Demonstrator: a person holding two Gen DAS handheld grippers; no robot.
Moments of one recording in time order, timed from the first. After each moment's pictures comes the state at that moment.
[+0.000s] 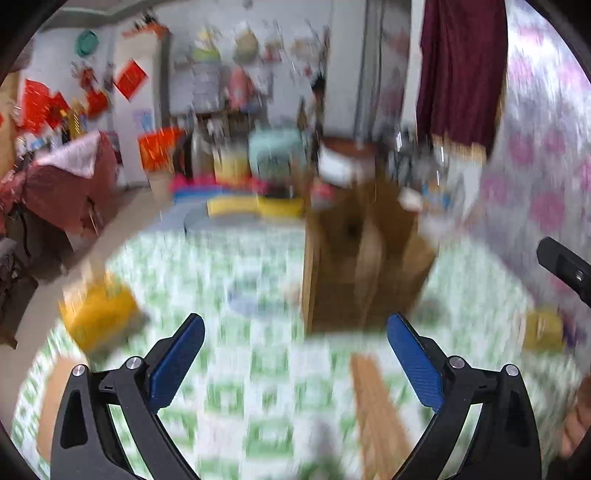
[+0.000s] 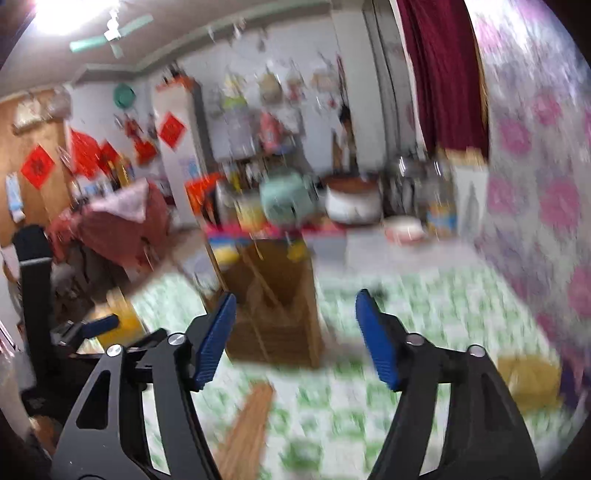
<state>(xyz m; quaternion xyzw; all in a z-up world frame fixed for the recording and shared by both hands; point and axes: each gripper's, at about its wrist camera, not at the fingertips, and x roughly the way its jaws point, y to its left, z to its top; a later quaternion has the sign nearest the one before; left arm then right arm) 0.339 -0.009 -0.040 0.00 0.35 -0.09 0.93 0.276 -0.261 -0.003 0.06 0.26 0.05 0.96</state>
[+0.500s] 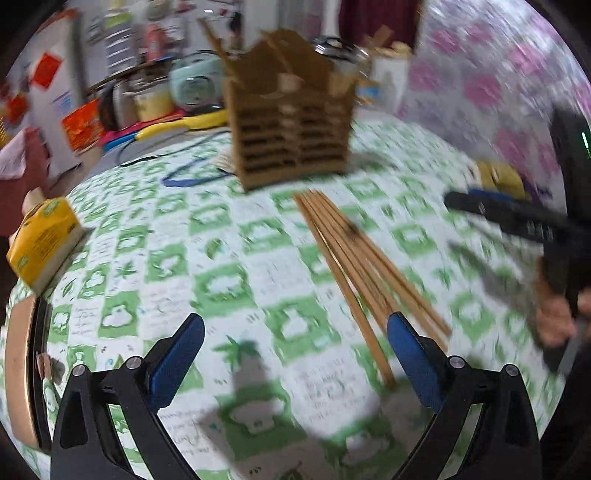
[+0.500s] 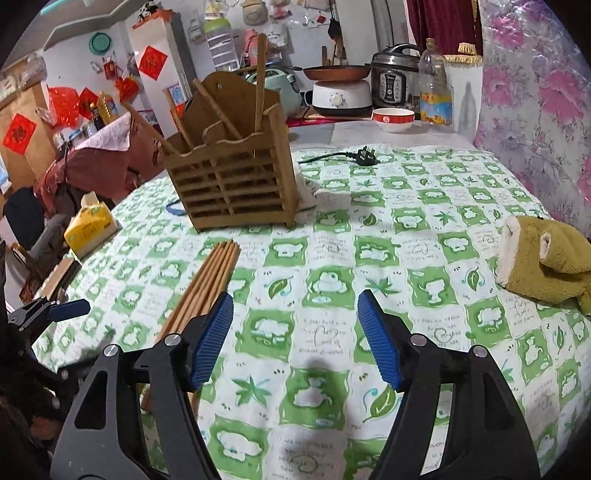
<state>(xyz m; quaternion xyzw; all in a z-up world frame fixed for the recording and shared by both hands) 0.268 -0.018 -0.114 0.09 0.44 -0.22 0.86 0.250 -0.276 -0.107 0.06 0.40 0.05 0.91</state>
